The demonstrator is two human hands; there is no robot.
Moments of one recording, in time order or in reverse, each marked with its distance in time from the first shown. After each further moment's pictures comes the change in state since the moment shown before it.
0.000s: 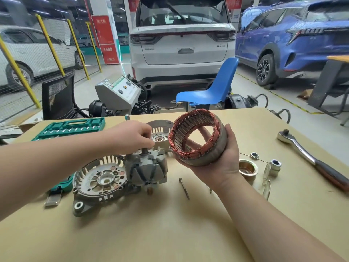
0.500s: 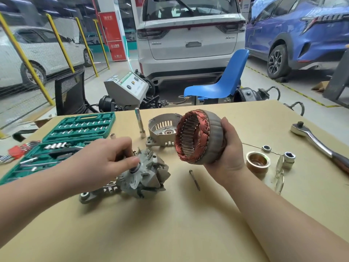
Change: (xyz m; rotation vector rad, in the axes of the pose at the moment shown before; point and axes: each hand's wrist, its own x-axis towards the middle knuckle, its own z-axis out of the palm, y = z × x) left_hand -0.117 -0.029 0.007 -0.031 0.153 0.098; right_hand 0.003 0.013 -0.005 -0.376 0.068 -0.244
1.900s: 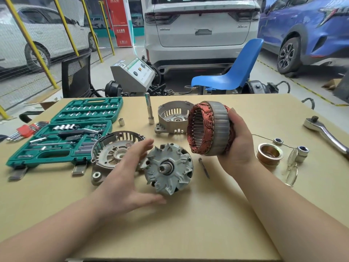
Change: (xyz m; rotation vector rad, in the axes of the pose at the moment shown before) left_hand -0.041 -0.036 0.111 -0.446 0.186 0.202; right_hand -0.002 0.009 -0.002 -0.225 0.034 -0.086
